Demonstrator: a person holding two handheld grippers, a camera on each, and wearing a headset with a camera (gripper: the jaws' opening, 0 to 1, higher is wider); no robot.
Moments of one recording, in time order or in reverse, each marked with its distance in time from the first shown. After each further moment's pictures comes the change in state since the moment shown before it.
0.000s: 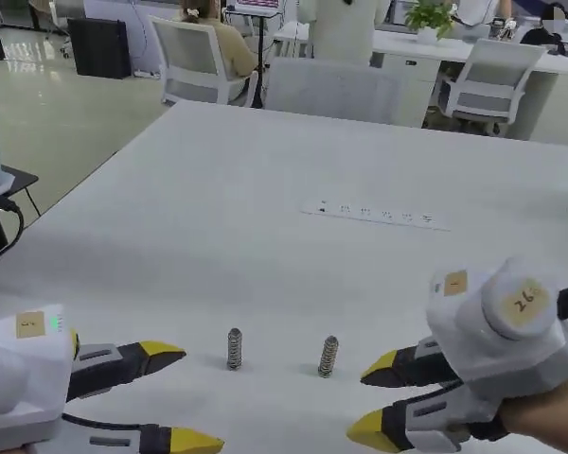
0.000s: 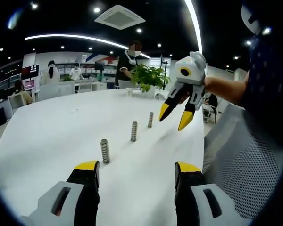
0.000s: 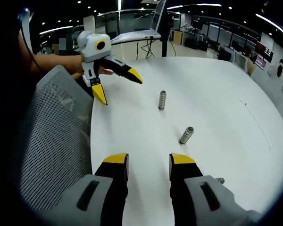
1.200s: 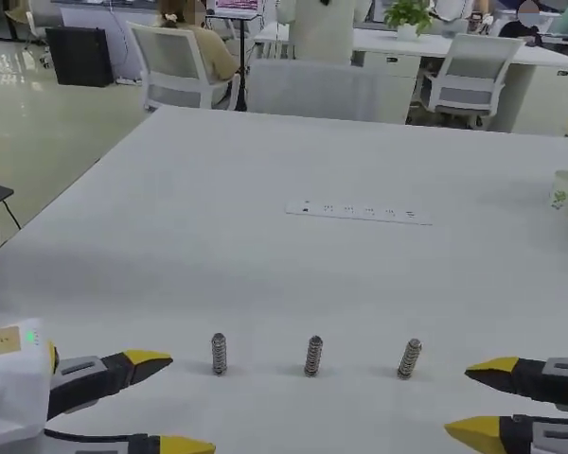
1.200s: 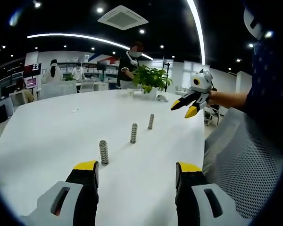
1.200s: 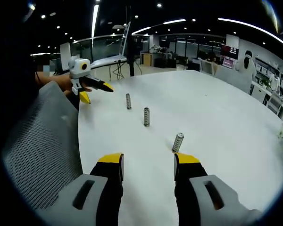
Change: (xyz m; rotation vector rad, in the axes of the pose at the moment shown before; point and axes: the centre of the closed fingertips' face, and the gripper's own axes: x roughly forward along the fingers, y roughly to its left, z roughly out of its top) left arm 0.002 -0.004 0.004 -0.024 -0.007 0.014; right arm -0.077 -0.038 -0.061 0.153 -0.252 -0.211
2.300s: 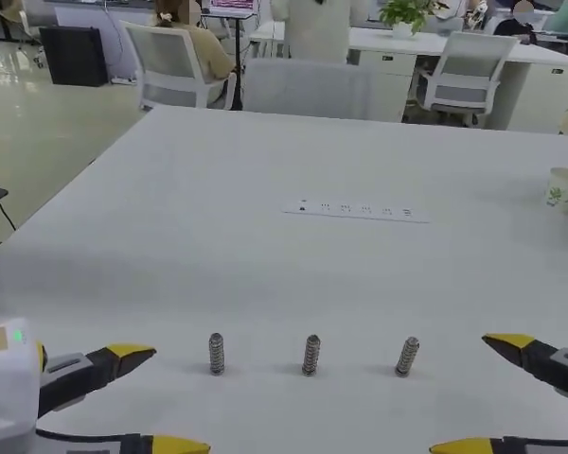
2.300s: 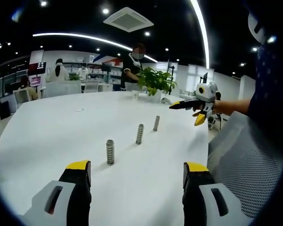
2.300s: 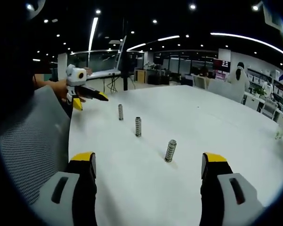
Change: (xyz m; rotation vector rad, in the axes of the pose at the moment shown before) left arm -0.001 0.012 -0.002 -0.031 -0.024 0.031; right arm 0.014 -0.009 0.004 -0.010 -0.160 -0.067
